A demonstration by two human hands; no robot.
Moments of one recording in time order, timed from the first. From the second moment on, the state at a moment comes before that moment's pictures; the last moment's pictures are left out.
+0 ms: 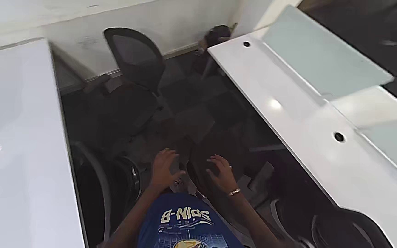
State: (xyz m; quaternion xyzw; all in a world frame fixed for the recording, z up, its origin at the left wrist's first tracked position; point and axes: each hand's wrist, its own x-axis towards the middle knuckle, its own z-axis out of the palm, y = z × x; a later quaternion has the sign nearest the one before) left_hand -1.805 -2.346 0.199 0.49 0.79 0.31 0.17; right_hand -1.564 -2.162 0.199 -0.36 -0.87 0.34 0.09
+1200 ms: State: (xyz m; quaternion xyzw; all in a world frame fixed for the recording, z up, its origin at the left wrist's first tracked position) left_hand -1.826 -1.993 0.153 0.76 0.62 0.13 0.15; right_hand -1.442 -1.992 0.135 -0.66 -0.69 0.02 0.29
